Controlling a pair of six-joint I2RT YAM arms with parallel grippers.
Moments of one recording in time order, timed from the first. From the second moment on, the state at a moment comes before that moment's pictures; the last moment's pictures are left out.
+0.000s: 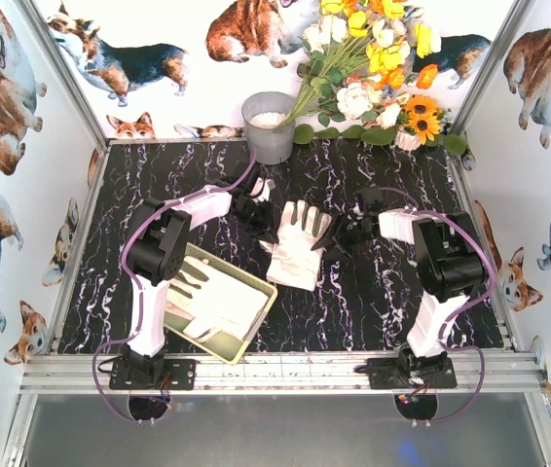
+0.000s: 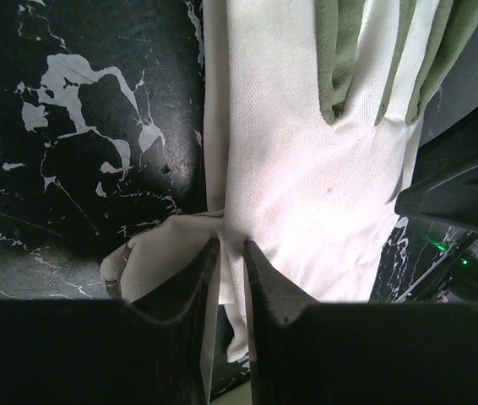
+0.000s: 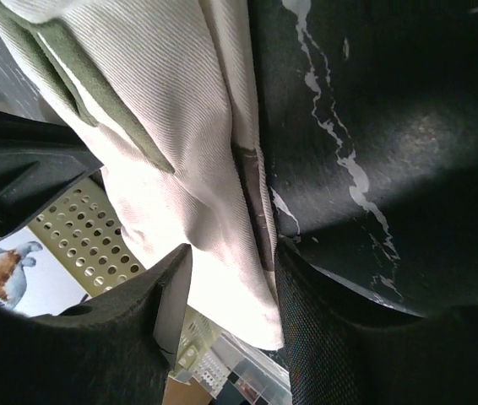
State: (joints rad) left arm -0.45 2.14 1.51 -0.50 0.53 -0.44; right arm 0.20 1.84 0.98 -0.28 -0.63 0.79
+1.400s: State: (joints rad) left arm -0.45 1.81 1.43 -0.47 0.39 -0.53; right arm 0.24 1.87 1.08 -0.43 -0.61 0.69
